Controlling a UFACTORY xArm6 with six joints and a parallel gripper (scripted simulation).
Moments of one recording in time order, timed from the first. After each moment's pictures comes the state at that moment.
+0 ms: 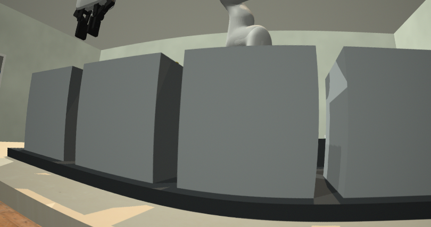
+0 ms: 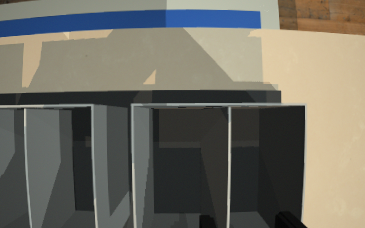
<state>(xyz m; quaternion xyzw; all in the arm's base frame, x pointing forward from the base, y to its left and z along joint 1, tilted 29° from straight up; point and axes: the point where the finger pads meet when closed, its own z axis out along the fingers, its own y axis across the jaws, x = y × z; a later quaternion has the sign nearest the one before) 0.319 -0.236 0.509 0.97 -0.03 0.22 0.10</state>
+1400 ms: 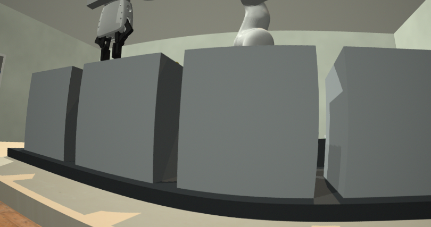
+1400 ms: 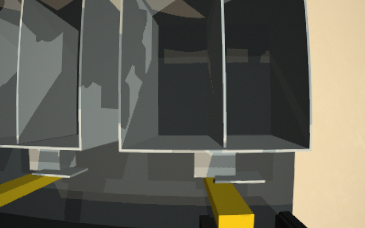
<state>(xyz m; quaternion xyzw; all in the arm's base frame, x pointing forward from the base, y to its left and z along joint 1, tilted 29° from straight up) 0.225 -0.257 0.442 0.97 -0.02 0.22 0.05</state>
